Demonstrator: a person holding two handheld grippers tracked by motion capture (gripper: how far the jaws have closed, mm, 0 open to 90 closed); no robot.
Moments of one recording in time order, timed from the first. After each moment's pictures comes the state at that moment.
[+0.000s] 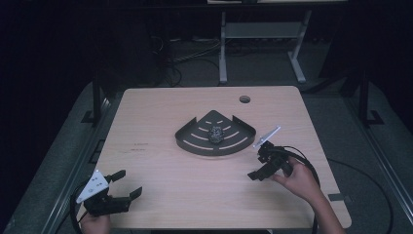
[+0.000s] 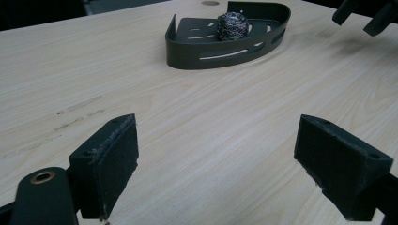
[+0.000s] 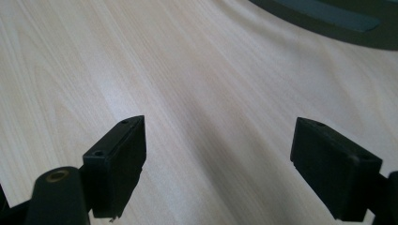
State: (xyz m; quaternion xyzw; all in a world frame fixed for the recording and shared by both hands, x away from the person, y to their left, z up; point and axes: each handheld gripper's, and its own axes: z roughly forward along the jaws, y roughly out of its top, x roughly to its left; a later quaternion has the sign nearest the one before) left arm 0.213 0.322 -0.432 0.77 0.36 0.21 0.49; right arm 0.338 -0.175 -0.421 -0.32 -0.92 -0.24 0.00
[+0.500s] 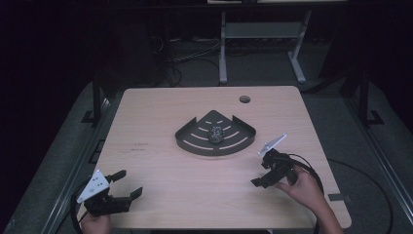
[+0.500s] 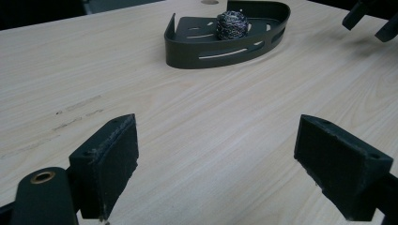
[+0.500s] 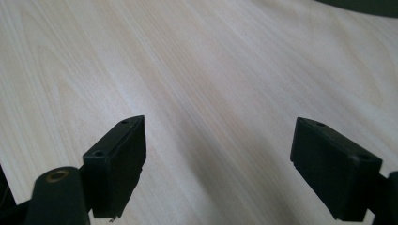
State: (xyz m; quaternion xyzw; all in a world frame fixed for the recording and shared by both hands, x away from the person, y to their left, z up) left arm 0.214 0.321 -0.433 0.77 0.36 0.21 0.49; right arm 0.318 -0.187 -0.430 -0.32 -0.91 -0.25 0.00
